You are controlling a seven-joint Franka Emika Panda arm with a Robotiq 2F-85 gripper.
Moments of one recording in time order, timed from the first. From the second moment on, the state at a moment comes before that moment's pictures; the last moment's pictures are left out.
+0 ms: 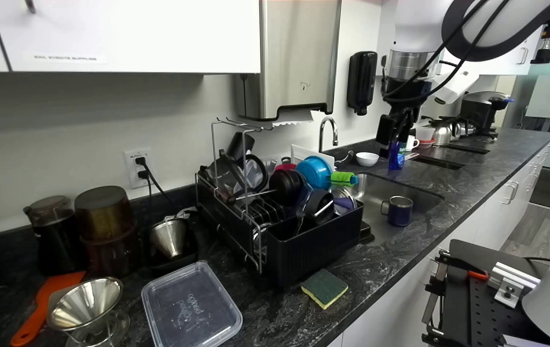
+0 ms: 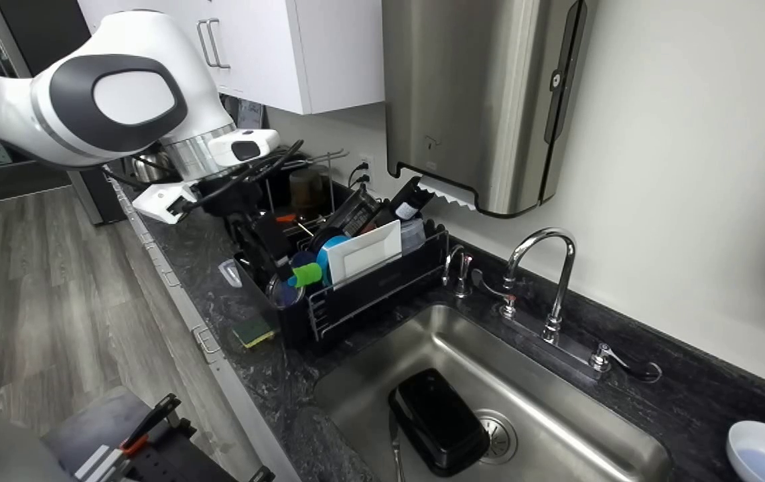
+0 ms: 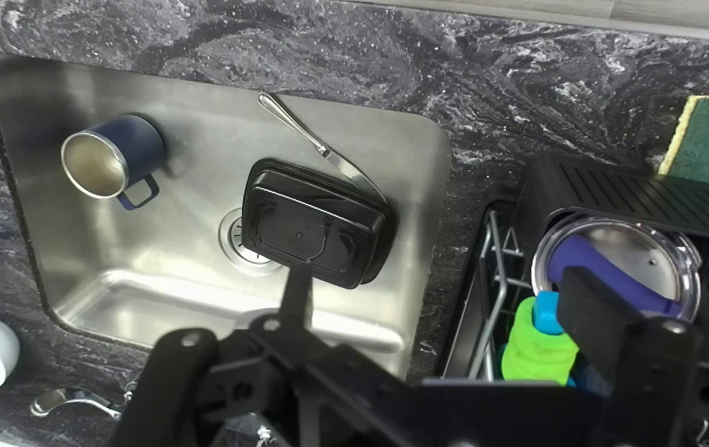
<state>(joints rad) -0.14 -0.68 0.10 -2.77 -0.23 2.21 0.24</state>
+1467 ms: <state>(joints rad) -0.13 -0.67 0.09 -2.75 -0.23 2.21 0.20</state>
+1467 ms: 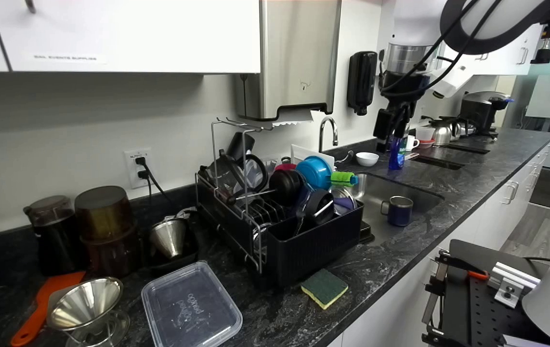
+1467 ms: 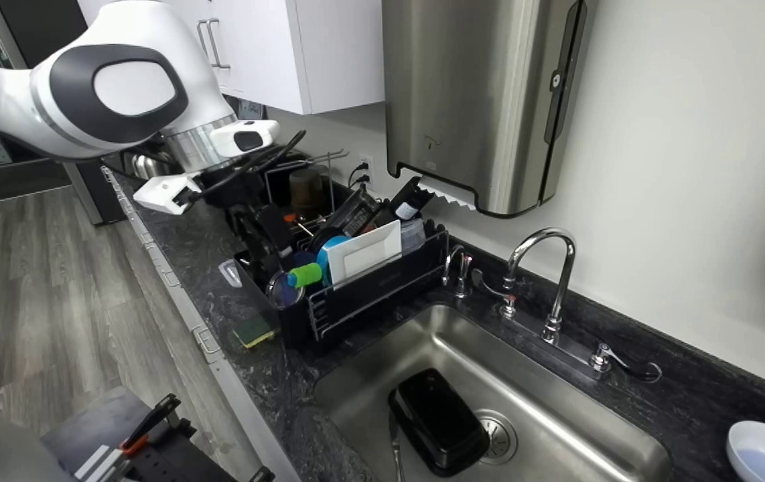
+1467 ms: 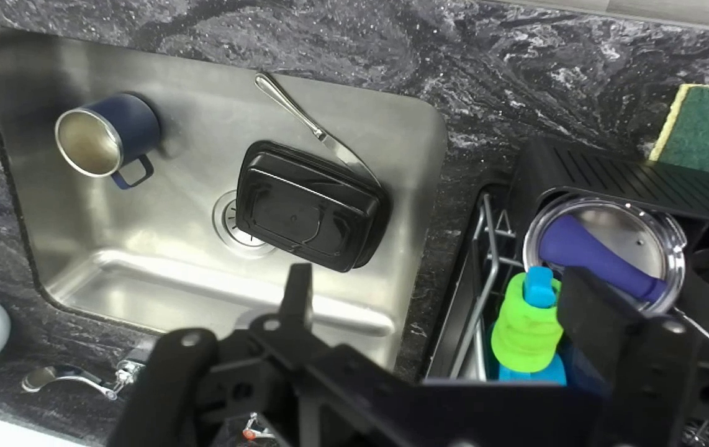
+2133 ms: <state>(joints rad) 0.01 -0.45 0.09 -2.67 -0.18 2.39 0.18</state>
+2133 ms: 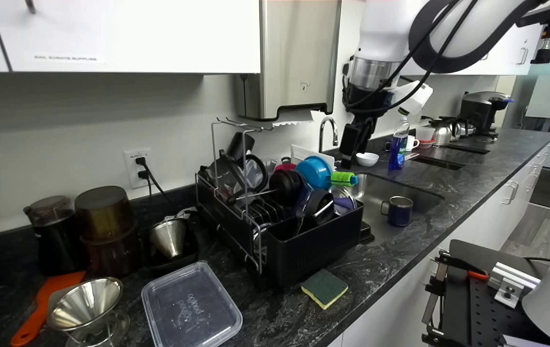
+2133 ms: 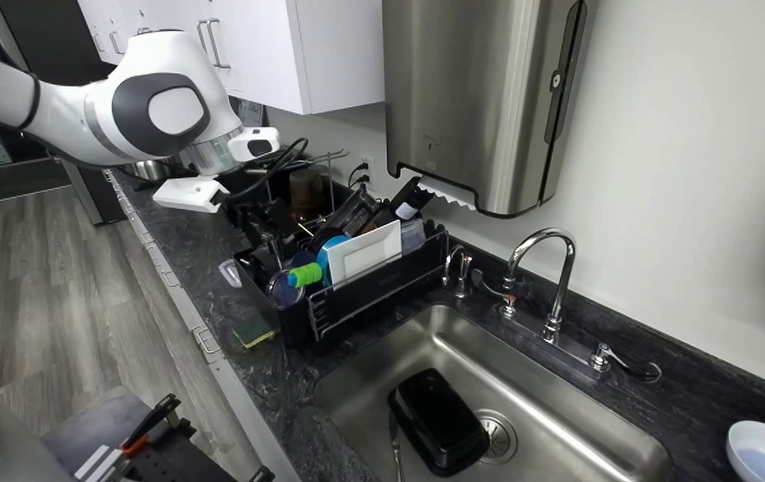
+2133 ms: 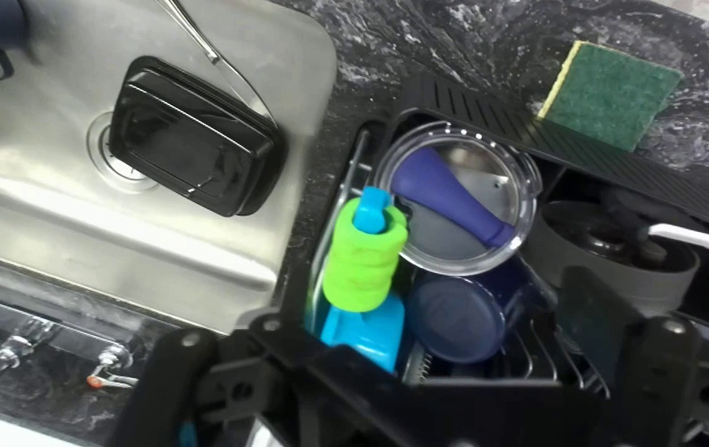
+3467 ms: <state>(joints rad) 0.15 -0.11 0.10 -2.52 0.02 2.63 0.04</state>
